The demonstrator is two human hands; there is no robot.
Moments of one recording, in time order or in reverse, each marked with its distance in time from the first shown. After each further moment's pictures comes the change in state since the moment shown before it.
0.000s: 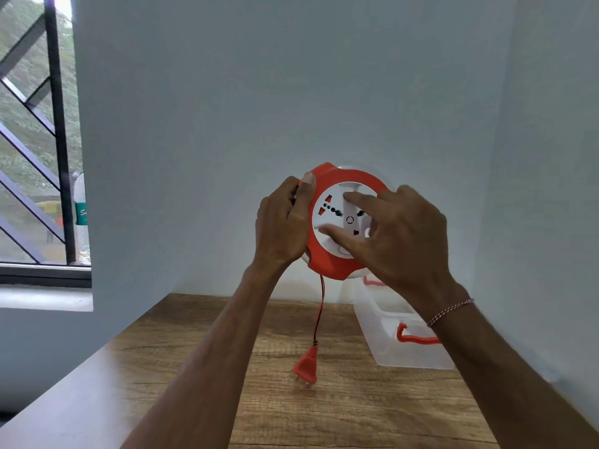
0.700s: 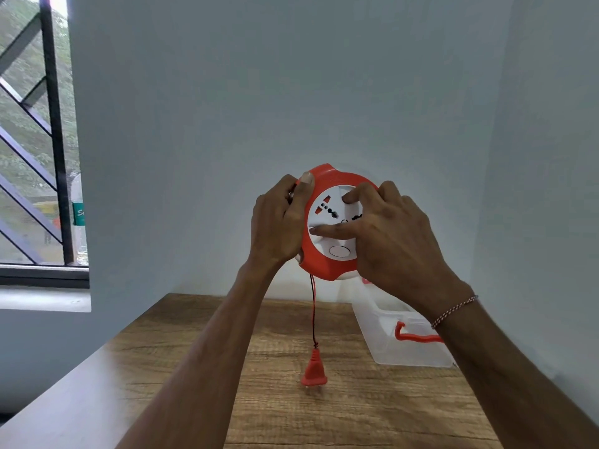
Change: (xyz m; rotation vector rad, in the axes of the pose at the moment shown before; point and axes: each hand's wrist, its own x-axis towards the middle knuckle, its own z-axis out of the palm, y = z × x) left_hand 0.003 -0.002 -0.002 0.041 -0.007 0.052; right_hand 0.002 -0.008 -0.007 -0.214 -0.385 -0.169
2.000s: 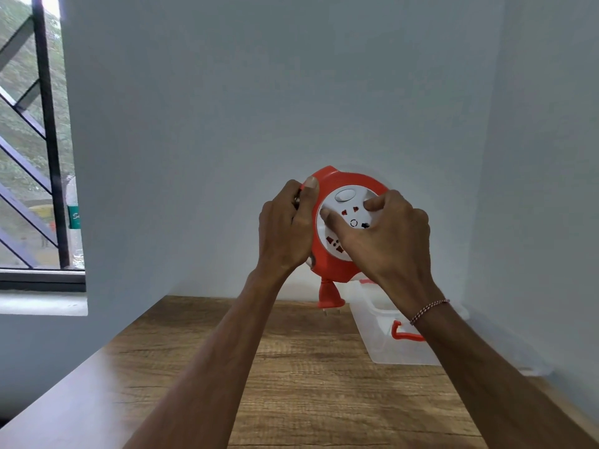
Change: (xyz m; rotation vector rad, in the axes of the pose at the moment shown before) left_hand -0.010 0.008 0.016 -0.024 0.031 -0.013; right_hand 0.006 0.000 0.030 0.568 0.422 0.578
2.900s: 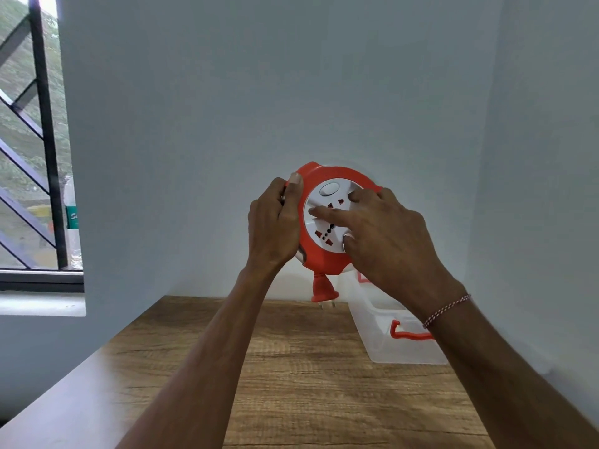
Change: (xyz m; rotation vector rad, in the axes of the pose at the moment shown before) left_hand 0.007 -0.009 -0.008 -0.011 0.048 -0.025; right_hand 0.003 -0.016 -0.023 -0.597 -0.384 -0.456
